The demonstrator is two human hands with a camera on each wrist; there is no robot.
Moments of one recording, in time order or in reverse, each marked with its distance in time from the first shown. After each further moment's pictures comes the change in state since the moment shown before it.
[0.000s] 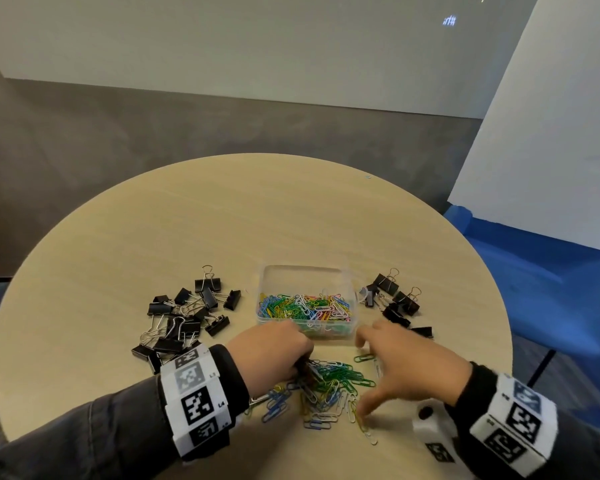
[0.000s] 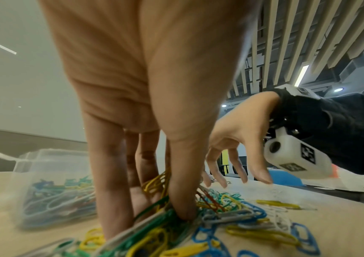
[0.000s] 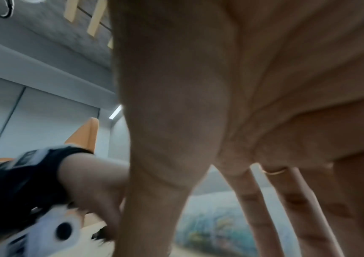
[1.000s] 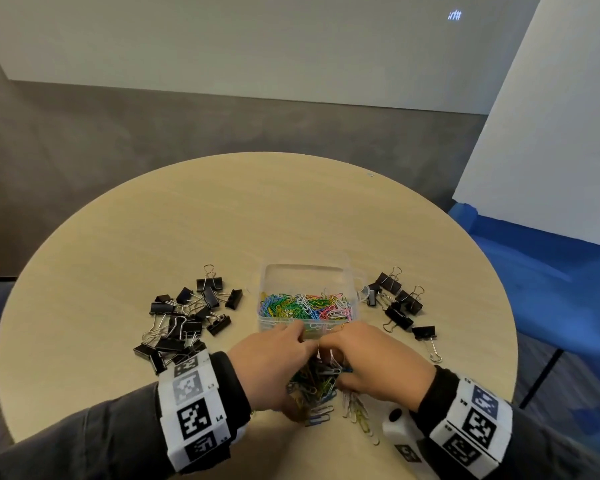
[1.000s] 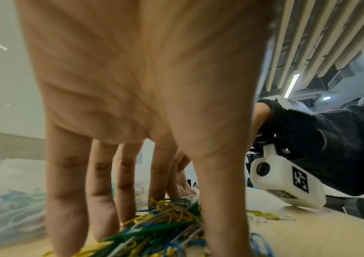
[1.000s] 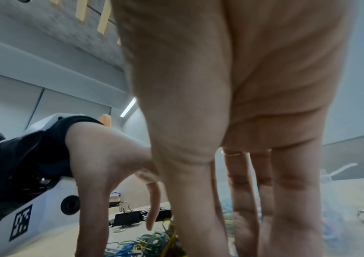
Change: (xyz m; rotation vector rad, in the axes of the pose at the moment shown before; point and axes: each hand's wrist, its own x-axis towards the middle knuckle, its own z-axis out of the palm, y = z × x) left_hand -0.009 0.009 0.004 -0.043 -0.048 -0.075; right_hand 0.022 -0.024 0.013 0.002 0.206 -0.313
